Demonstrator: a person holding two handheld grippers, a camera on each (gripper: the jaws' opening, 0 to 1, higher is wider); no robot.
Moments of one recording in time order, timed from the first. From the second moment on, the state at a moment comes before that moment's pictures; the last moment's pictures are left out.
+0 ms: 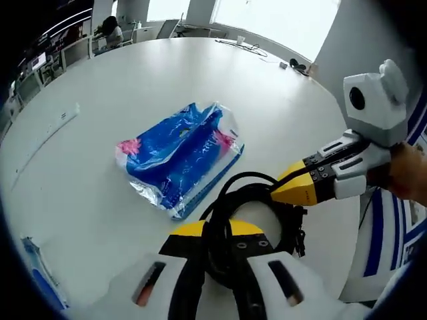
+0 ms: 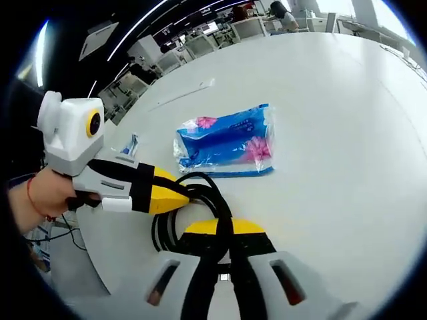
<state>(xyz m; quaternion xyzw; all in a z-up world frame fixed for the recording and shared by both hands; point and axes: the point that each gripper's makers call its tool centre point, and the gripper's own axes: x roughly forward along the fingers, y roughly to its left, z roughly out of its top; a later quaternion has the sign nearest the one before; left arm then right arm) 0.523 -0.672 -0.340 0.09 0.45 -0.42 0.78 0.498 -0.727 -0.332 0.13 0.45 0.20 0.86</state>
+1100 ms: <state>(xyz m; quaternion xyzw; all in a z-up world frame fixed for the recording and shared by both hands) 0.518 -0.670 -0.322 0.07 0.44 -0.43 0.79 0.498 -0.736 -0.322 0.10 0.43 0.19 0.88</state>
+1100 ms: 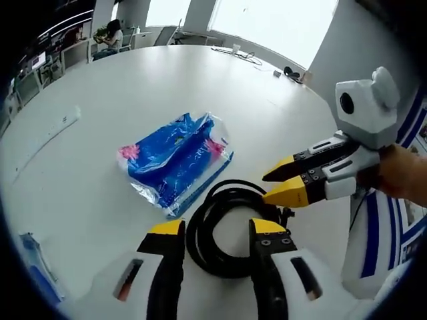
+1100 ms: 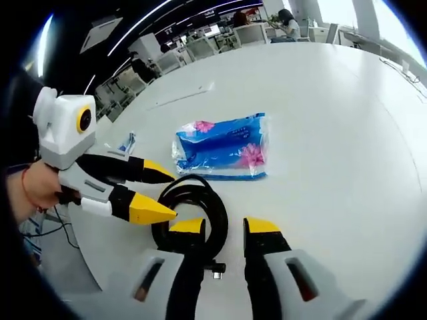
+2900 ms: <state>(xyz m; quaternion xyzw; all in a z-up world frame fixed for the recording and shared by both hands) 0.503 -0.574 -0.241 0.01 0.38 -0.39 0.84 0.499 -0.702 -0.242 0.01 0.36 0.23 0.91</state>
